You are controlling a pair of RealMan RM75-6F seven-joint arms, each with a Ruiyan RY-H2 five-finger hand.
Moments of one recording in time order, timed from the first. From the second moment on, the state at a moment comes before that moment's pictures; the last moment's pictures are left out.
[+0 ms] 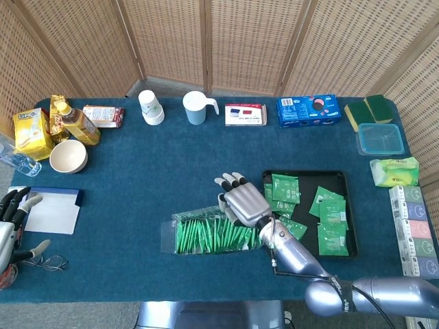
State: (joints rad) left arm -0.06 -1.00 -0.03 -1.79 1.54 1.52 0.03; right arm 0.95 -1.34 0.27 -1.98 -0.67 0.92 -0.74
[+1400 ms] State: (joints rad) left arm -0.04 -0.99 -0.02 -1.79 1.57 1.55 0.03; right arm 0.97 -1.35 0.18 -1.75 -1.23 0.93 -0.19
